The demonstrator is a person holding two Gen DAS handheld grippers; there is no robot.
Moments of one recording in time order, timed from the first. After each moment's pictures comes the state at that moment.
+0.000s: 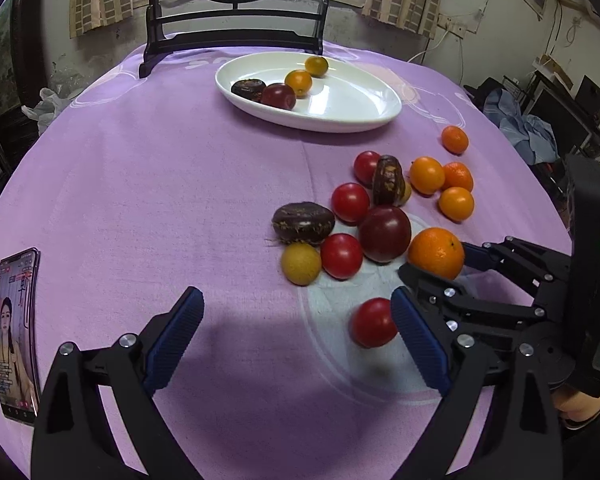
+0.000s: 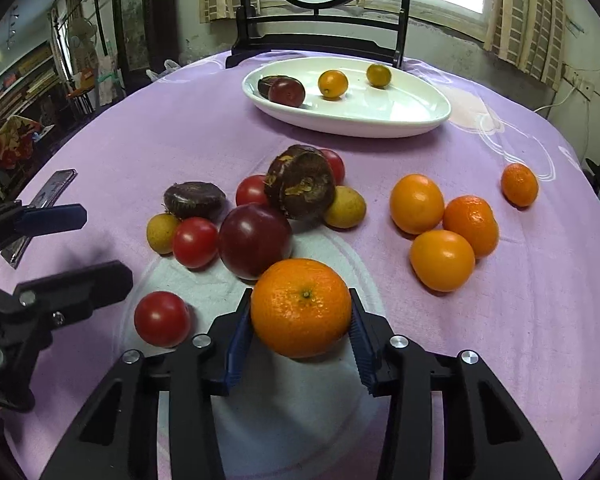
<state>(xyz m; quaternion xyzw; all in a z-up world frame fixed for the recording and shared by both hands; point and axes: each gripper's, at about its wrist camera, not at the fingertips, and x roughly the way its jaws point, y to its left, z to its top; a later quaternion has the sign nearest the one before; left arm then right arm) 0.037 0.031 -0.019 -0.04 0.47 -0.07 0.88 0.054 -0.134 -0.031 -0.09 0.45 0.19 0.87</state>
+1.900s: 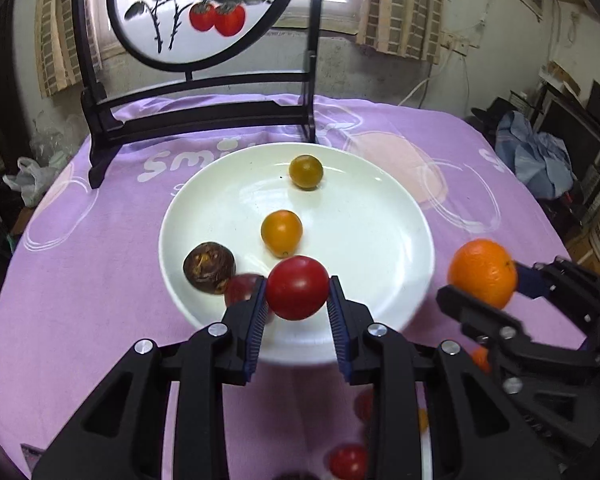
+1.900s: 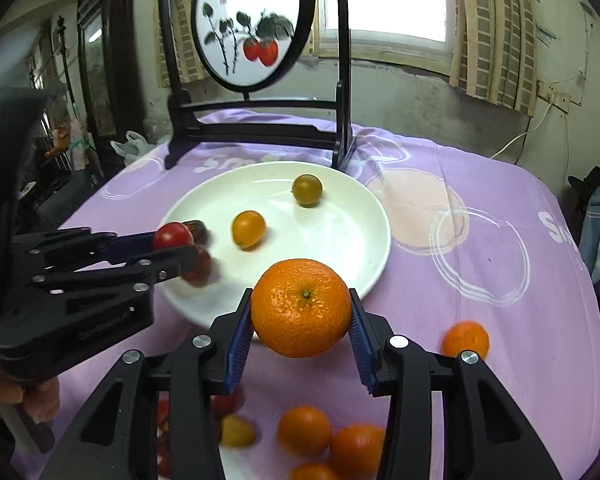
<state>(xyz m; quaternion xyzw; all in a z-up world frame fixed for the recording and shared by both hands) 0.240 -0.001 0.023 -0.01 0.42 -0.07 0.90 0.203 -0.158 0.032 -0.05 0.40 0.16 0.90</state>
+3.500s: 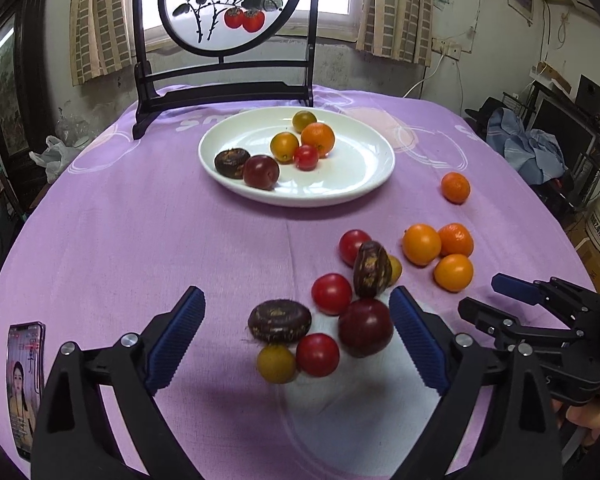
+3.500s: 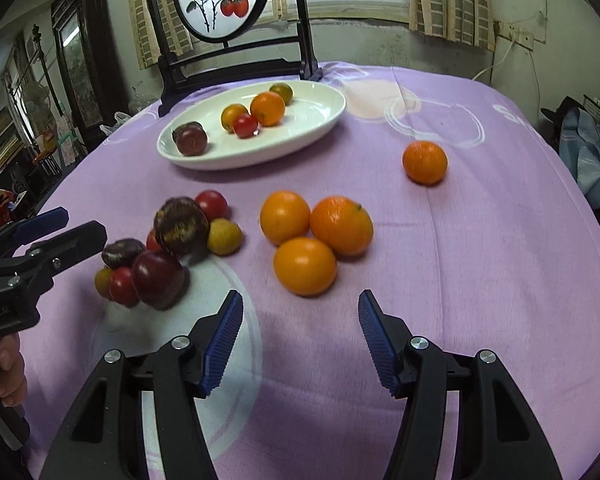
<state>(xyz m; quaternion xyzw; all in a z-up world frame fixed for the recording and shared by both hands) 0.068 0.001 0.004 0.00 0.40 -0.05 0.92 0.070 -0.209 -0.021 0.00 0.45 0.12 0.89</state>
